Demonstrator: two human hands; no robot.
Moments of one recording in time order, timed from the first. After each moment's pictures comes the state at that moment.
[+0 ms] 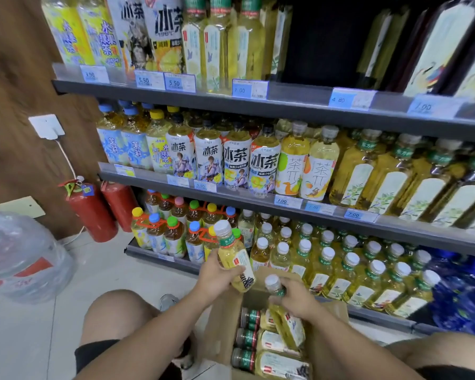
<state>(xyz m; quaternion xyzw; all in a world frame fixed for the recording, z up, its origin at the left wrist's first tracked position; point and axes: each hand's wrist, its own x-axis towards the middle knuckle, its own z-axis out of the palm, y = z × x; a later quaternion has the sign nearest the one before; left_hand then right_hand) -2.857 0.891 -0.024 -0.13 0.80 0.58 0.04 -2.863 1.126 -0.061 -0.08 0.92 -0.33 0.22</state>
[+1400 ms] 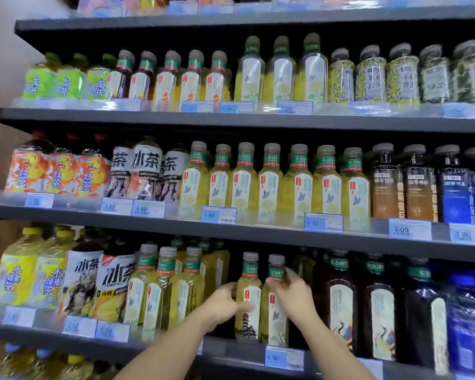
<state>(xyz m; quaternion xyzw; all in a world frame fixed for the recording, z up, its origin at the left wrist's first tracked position) -3.139 1.000 0.363 0.18 0.83 0.53 -0.02 -3.083 1.189 0.396 -0.04 0.83 -0.46 -0.32</state>
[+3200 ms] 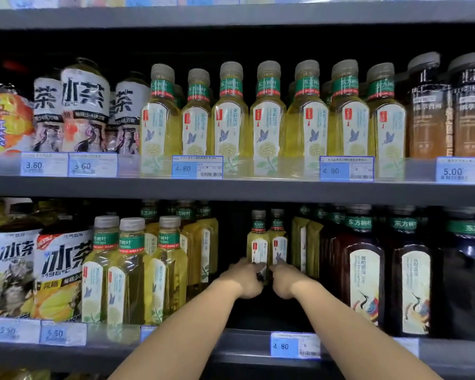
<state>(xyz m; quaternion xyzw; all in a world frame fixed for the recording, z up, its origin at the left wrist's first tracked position) -3.245 1.068 0.343 0.21 0.97 0.12 -0.02 -3.219 1.210 0.348 0.01 0.99 -0.12 -0.02</state>
